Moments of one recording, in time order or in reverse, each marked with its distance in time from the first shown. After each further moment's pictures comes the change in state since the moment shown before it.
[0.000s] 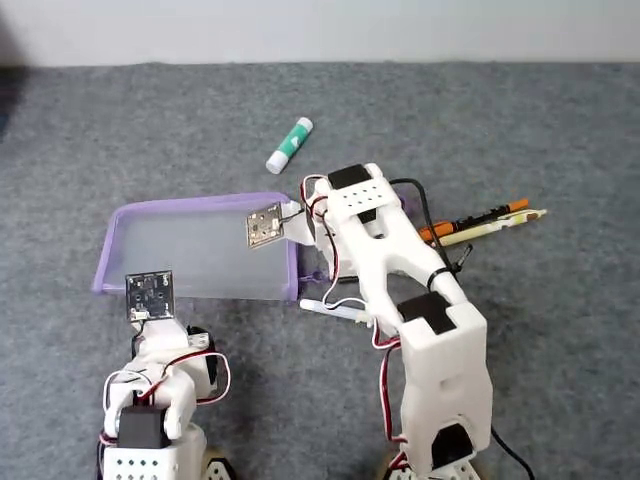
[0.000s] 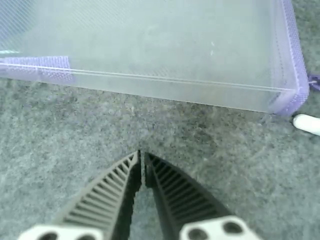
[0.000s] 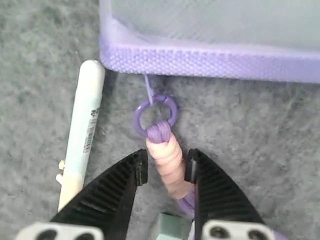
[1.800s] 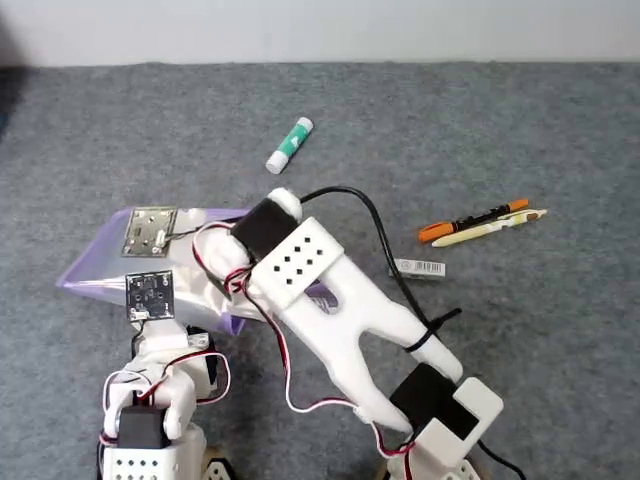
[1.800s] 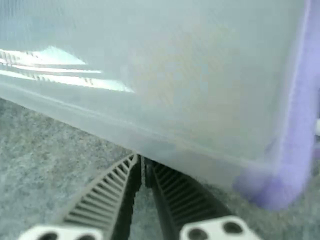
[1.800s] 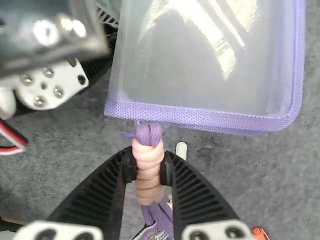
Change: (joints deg) left arm 0.0 0.0 0.0 -0.1 0.0; right arm -26.4 -25.6 -5.6 16.3 -40.5
